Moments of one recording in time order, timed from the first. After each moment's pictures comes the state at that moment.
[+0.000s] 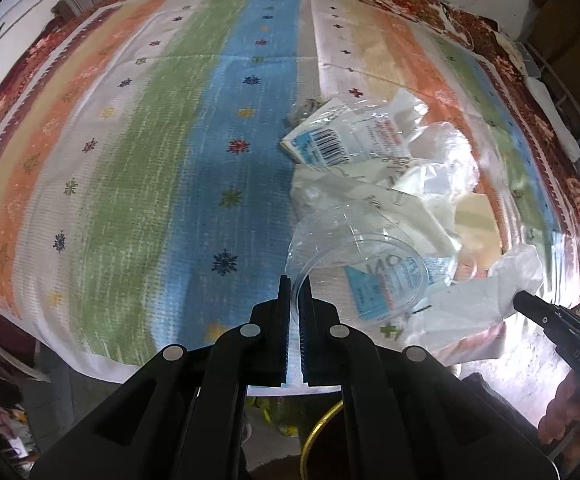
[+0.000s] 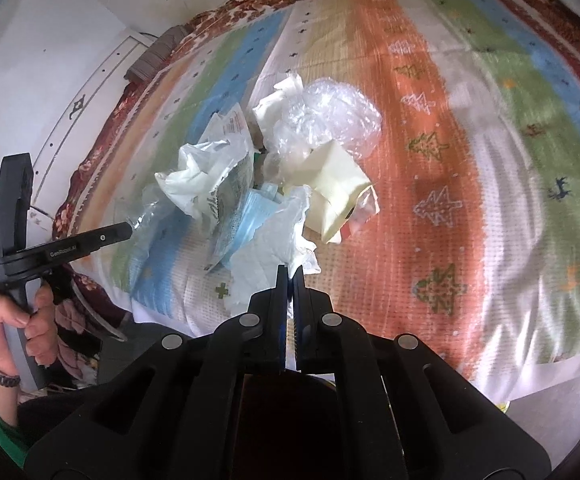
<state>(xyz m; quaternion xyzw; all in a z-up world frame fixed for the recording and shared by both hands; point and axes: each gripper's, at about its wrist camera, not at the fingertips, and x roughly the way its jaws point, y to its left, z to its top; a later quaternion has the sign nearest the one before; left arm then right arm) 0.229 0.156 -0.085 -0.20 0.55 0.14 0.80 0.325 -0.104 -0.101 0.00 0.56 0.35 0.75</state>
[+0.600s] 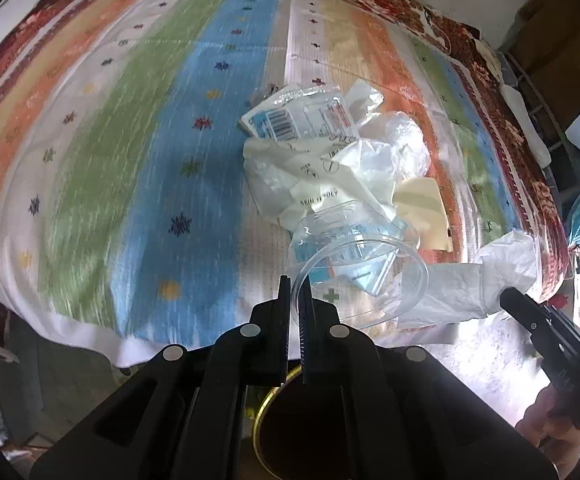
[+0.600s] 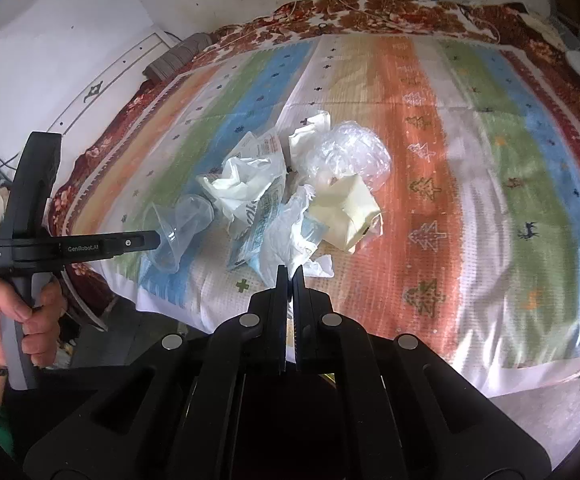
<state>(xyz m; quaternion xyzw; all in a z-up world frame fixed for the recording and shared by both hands) 0.212 0.133 -0.073 -0.26 0.55 0.10 0.79 0.286 -0.104 -0.051 -0.06 0.50 0.36 0.78</state>
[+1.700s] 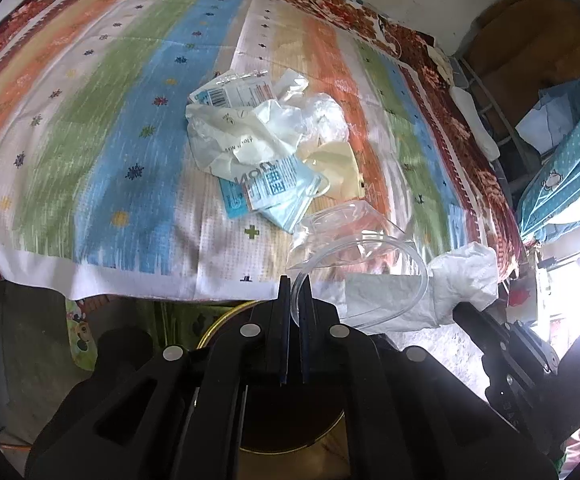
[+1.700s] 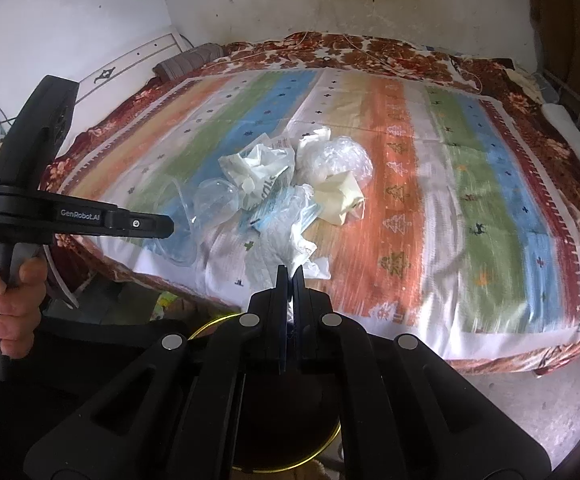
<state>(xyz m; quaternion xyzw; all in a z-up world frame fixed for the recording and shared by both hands) 0.153 0.070 -0.041 -0.29 0.51 0.04 0.81 0.186 -0.141 -0.014 -0.12 0.43 0.35 0.82</state>
